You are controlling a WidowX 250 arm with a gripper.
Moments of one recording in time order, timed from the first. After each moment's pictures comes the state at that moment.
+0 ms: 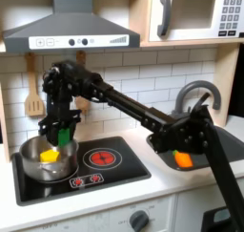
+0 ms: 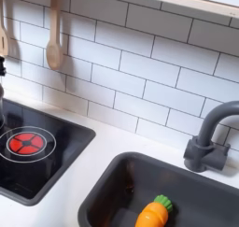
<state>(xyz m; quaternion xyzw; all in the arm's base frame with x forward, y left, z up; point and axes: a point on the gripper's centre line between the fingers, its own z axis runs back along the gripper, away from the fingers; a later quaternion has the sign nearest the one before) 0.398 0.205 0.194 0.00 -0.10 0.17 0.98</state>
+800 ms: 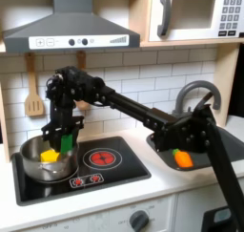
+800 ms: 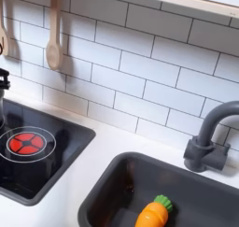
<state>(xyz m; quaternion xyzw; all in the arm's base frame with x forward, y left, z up) 0.400 0.197 0.178 0.01 -0.09 0.16 0.98</state>
